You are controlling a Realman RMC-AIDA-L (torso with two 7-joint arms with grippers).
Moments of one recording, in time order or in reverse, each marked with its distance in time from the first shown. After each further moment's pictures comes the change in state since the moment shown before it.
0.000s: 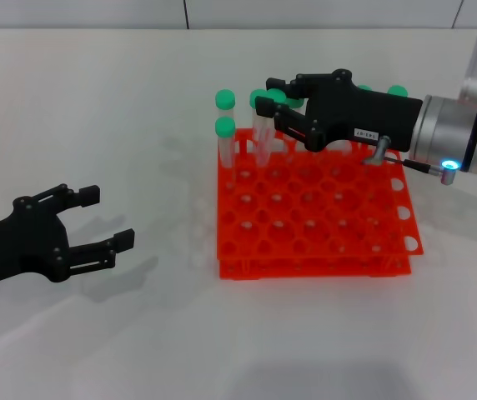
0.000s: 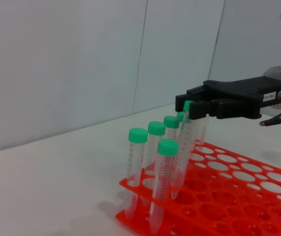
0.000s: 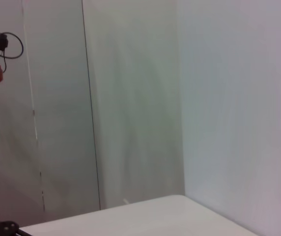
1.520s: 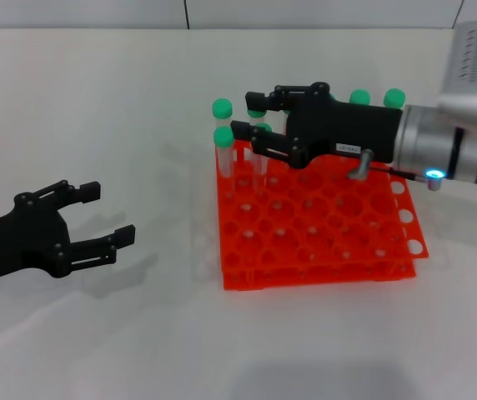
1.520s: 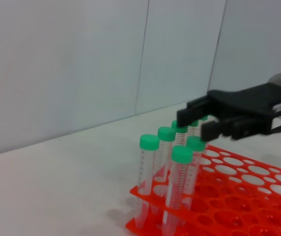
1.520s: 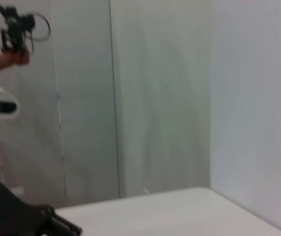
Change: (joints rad) left arm -0.012 0.001 -0.005 -0.014 0.000 -0.008 0.007; right arm -0.018 -0.007 -0.148 -0.083 0.050 0.045 0.011
